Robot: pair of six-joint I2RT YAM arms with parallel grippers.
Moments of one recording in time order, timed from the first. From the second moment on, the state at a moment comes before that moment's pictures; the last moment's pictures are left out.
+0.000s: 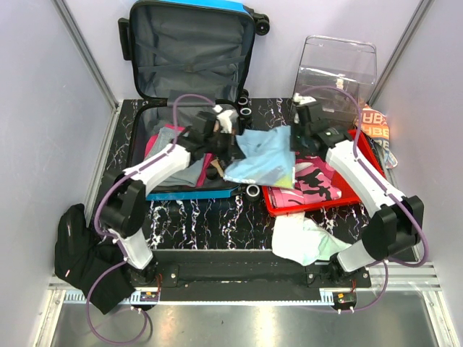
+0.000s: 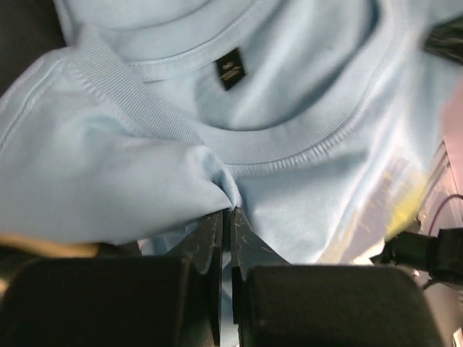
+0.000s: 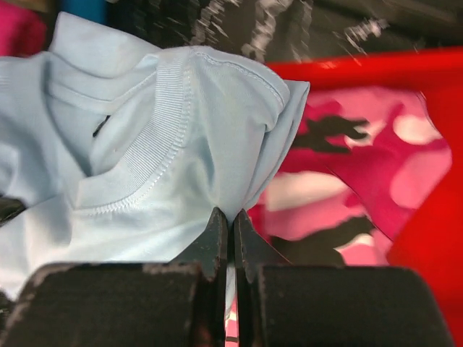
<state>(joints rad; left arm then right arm) -0.47 1.72 1.27 -0.19 0.51 -0.39 0.42 1.53 1.42 -0.62 0.16 0.24</state>
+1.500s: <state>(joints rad) -0.78 2.03 1.62 -0.29 0.22 -0.38 0.05 1.83 1.42 -0.72 0.14 -0.18</state>
